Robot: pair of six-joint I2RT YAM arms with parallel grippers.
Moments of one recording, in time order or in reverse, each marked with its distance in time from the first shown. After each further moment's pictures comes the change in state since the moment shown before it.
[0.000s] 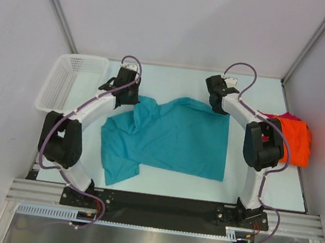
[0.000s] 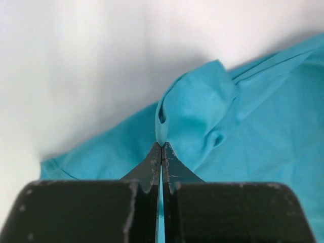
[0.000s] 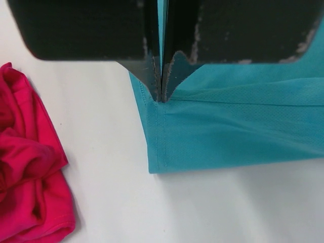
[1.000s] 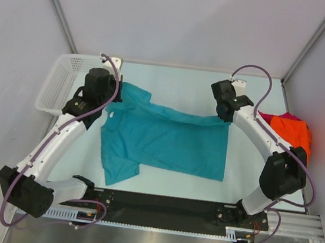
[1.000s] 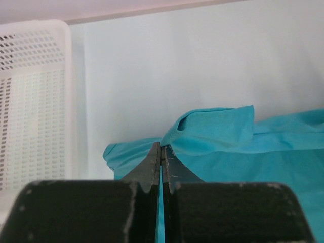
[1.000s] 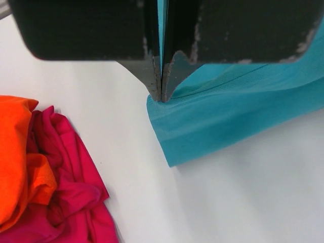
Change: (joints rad) left arm -0.002 -0.504 -0.060 -0.010 -0.027 0.285; right arm 0.069 -0.368 -0.172 -0.109 0.015 0.027
